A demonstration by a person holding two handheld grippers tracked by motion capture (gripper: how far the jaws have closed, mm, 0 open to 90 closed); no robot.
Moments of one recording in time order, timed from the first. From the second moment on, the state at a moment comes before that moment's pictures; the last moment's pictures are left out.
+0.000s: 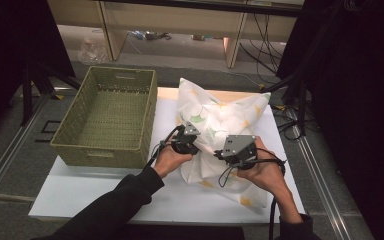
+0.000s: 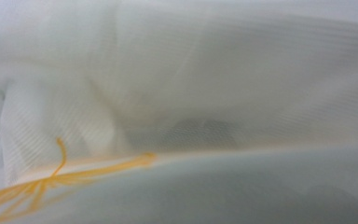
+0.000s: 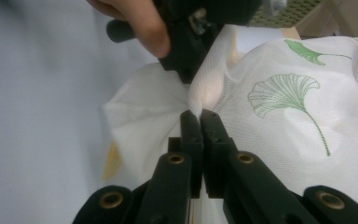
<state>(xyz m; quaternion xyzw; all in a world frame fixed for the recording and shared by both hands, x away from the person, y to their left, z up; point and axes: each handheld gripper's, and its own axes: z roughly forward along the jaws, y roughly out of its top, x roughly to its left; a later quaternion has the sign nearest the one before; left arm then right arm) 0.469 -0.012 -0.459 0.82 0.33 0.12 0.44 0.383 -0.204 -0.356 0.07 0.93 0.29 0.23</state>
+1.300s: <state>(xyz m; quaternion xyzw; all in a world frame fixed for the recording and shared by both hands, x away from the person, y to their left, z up) 0.450 -0.014 -0.456 0.84 0.29 0.12 0.44 0.382 -0.202 -0.366 0.08 0.94 0.28 0.20</state>
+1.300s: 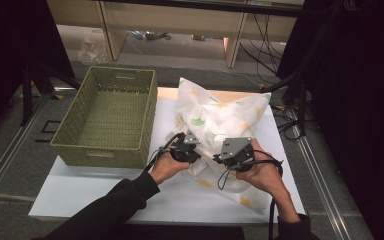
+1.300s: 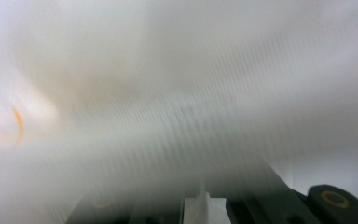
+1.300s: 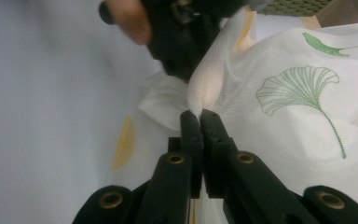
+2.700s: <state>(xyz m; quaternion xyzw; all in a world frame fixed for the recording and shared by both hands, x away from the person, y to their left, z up) 0.467 -0.012 -0.472 0.83 0.31 0.10 0.45 0.390 -0.203 -0.385 0.09 0.95 0.26 0.17</state>
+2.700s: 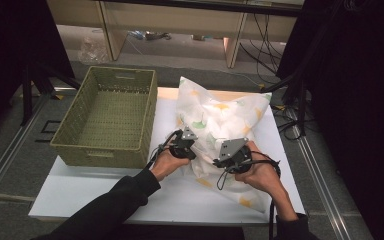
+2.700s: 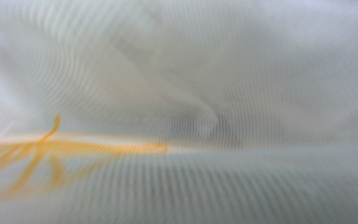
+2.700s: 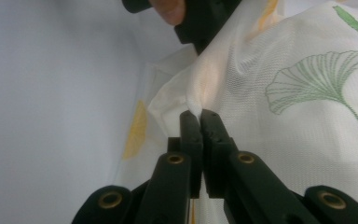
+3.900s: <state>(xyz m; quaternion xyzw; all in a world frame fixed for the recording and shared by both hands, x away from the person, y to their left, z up) 0.455 0.033 -0.471 0.85 0.34 0.16 0.36 0.395 -0.208 -0.395 0.09 0.95 0.25 0.16</state>
